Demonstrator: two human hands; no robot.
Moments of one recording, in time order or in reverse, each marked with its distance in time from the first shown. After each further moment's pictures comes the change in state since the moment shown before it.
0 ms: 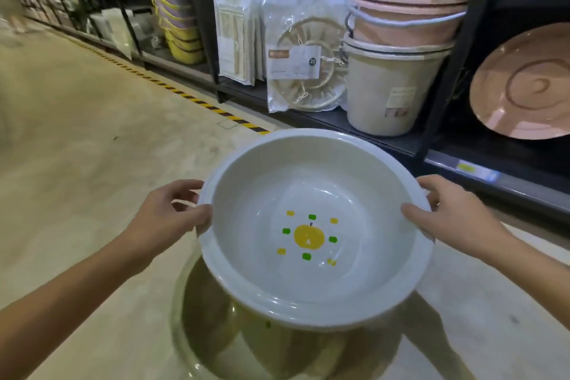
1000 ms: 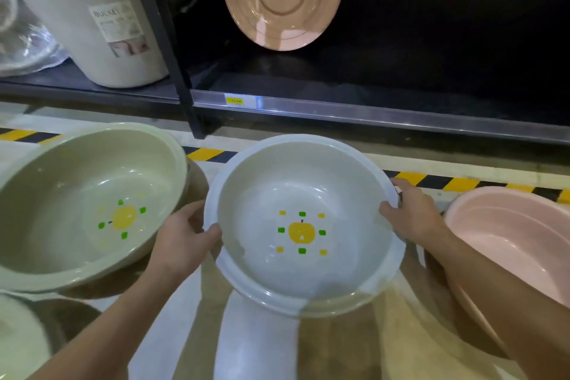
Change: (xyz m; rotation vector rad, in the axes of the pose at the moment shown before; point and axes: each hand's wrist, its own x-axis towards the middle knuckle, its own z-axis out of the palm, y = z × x) left_hand 0.021 0.038 0.483 0.235 -0.523 0.126; right_hand -0.039 0.408 -0.065 0.034 0.205 0.700
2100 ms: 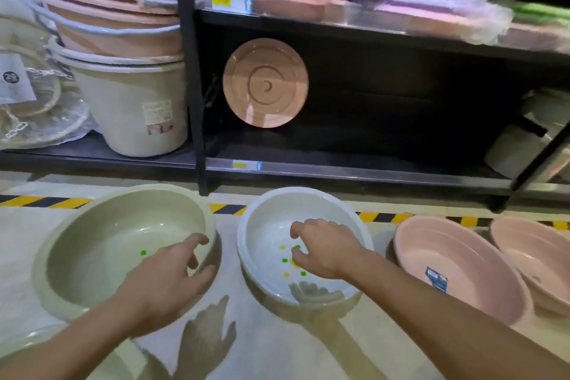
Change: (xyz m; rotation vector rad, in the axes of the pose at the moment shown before) left_hand -0.076 0.011 -0.174 0.493 -0.189 0.403; right_hand -0.188 -0.201 -0.001 -0.668 -0.048 -0.491
